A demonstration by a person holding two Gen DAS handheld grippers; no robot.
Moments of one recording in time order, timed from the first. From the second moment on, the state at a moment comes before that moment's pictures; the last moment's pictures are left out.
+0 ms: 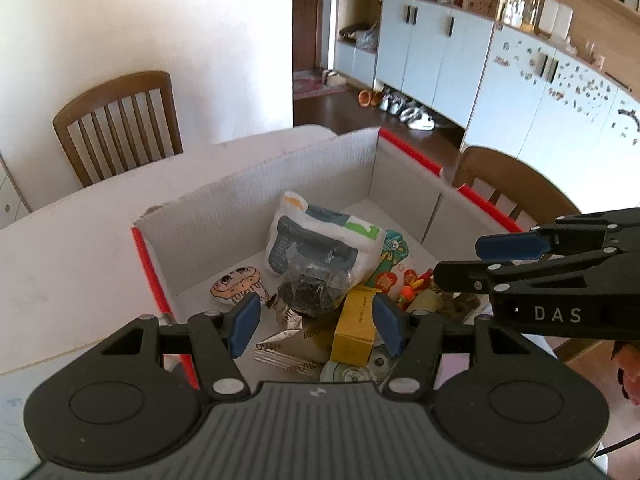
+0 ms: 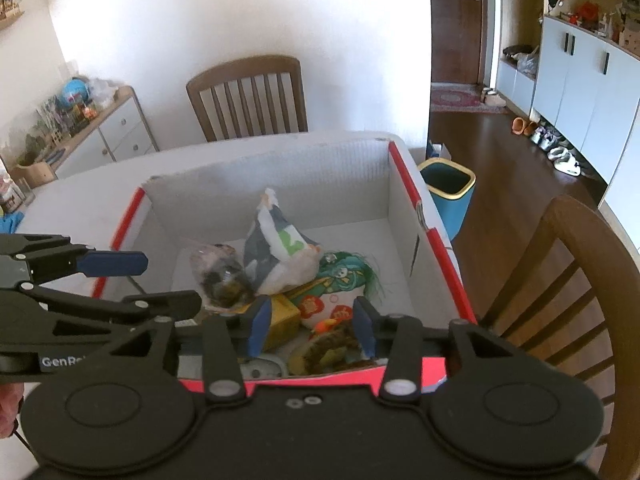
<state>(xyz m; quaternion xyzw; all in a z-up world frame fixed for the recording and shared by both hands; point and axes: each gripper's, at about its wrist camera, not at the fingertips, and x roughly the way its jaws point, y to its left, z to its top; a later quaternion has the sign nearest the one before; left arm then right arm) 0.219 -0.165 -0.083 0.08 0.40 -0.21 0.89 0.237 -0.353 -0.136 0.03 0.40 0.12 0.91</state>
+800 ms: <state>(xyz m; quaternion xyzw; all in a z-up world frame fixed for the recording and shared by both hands) 0.165 -0.083 -0.037 0.03 0.33 -0.24 0.91 0.159 -0.309 -0.093 0.07 0.35 0.12 0.93</state>
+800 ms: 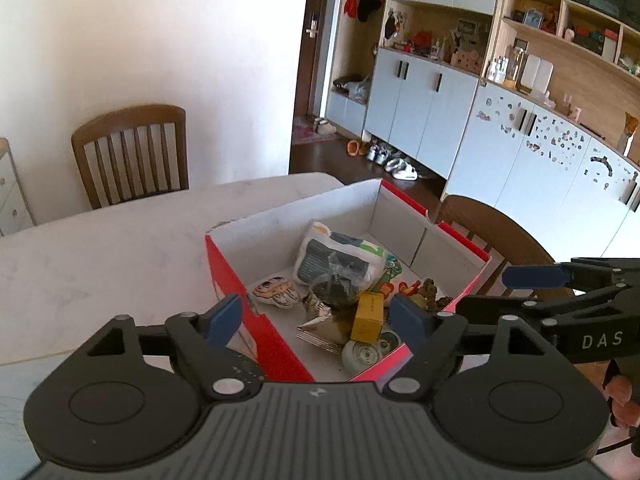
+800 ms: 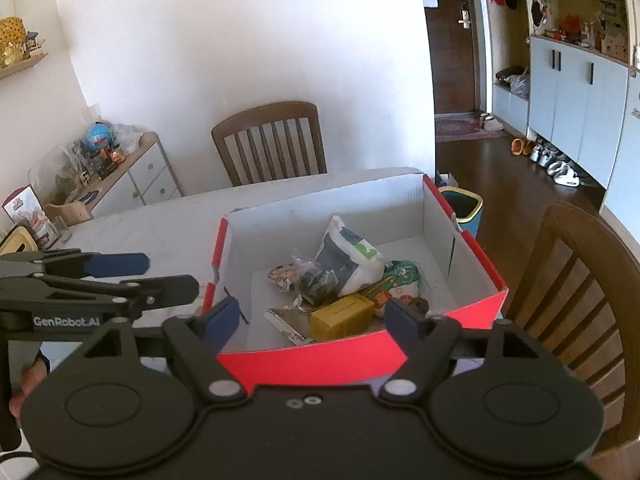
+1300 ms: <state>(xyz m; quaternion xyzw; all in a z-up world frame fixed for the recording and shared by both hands) 0.142 -0.051 -0.028 0.03 0.33 -0.25 0.91 0.123 -0.281 -0.080 0.08 0.30 0.11 0.94</state>
